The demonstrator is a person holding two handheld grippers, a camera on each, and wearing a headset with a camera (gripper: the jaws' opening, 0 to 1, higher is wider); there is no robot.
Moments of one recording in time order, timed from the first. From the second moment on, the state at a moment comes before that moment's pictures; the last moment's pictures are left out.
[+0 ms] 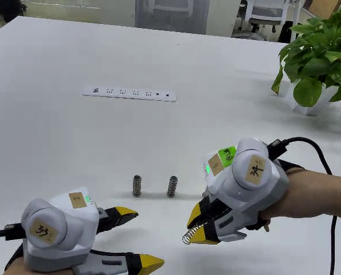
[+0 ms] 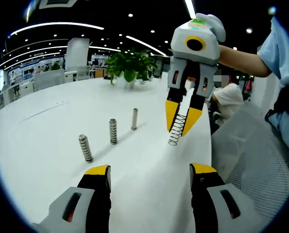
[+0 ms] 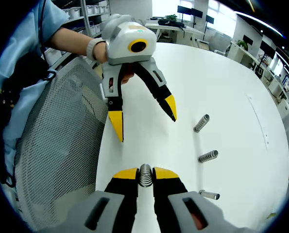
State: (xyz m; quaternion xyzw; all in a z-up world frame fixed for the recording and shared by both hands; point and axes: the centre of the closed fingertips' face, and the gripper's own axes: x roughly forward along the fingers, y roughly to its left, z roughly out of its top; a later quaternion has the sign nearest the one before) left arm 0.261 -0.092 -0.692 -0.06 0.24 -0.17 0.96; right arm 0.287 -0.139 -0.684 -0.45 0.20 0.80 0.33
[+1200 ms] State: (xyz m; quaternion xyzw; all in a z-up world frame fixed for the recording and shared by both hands) left arm 0.243 -0.048 -0.691 -0.05 0.21 -0.07 0.97; right arm 0.399 -0.112 -0.652 -0.56 0.17 0.74 0.33
